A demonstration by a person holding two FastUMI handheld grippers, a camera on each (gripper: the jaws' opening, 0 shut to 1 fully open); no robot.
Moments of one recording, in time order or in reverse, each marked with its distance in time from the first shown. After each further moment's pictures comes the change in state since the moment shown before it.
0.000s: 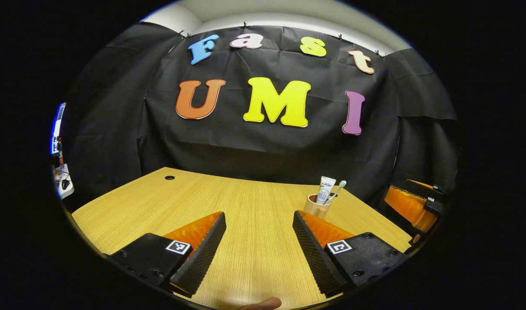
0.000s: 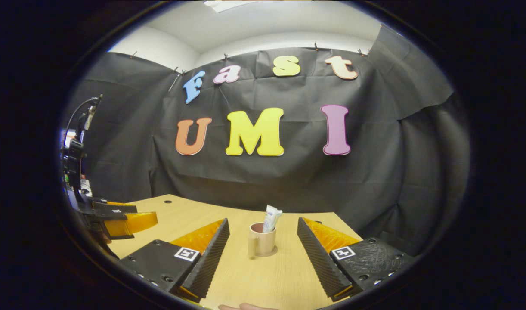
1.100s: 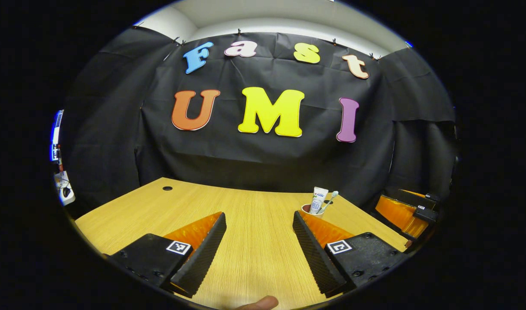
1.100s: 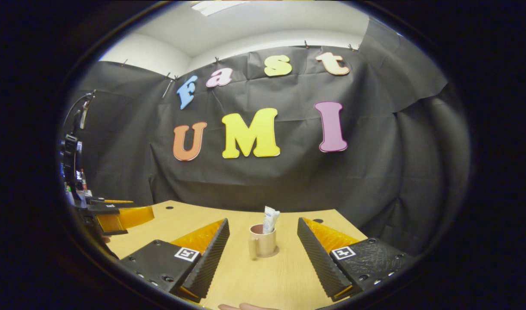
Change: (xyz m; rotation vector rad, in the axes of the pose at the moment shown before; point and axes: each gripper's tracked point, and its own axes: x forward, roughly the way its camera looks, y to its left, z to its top) left arm -0.010 -0.012 0.033 0.033 -0.063 -0.013; right arm 0.002 -0.010 0.002 0.060 -0.006 -0.005
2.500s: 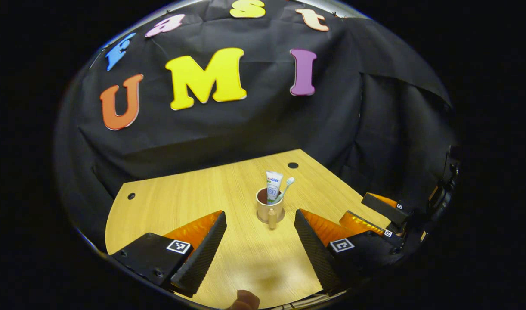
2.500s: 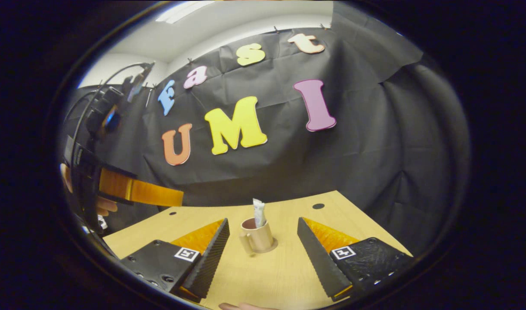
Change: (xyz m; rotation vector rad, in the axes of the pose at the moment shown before) left arm 0.041 -0.065 0.038 0.190 0.354 -0.223; right arm 0.020 -0.031 -0.021 0.153 0.085 0.023
